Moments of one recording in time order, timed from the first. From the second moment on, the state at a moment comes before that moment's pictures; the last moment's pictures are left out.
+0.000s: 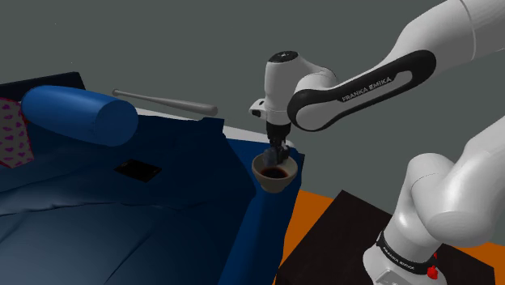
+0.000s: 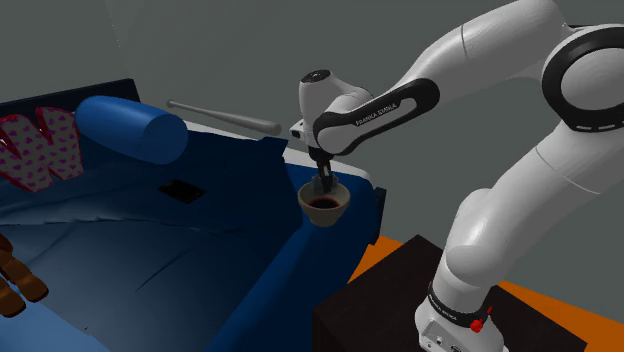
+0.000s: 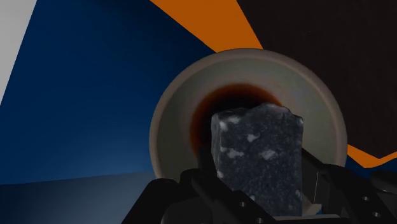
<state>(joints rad) 0.32 -0.39 -0.05 -2.52 -0.30 2.16 -0.61</state>
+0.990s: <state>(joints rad) 0.32 -0.41 -0.05 -2.50 -0.29 2.13 -0.62</state>
